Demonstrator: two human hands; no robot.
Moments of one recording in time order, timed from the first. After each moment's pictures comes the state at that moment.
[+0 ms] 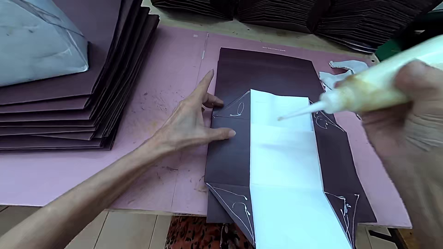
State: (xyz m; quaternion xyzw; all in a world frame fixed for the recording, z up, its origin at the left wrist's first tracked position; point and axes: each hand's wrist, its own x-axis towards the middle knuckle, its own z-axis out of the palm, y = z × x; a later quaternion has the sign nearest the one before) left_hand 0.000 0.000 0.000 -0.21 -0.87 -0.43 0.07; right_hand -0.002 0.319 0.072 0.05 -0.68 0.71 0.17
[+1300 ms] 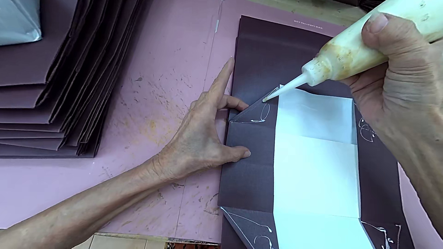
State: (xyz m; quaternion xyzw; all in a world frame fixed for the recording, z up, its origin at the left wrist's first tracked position) left_hand 0.006 0.003 -0.025 -0.20 -0.82 -0.53 0.06; right_hand -0.025 0.251 0.071 0.06 -0.71 0.70 0.02
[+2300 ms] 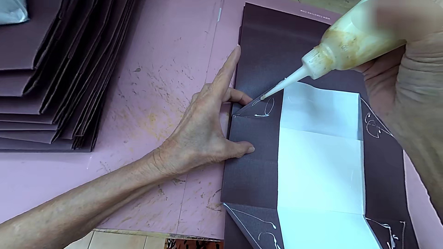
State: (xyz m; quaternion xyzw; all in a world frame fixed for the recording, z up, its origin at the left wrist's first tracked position) left_hand 0.005 0.003 -0.023 -0.21 -0.83 -0.51 0.07; right_hand -0.022 0.240 0.074 0.13 -0.78 0.62 0.05
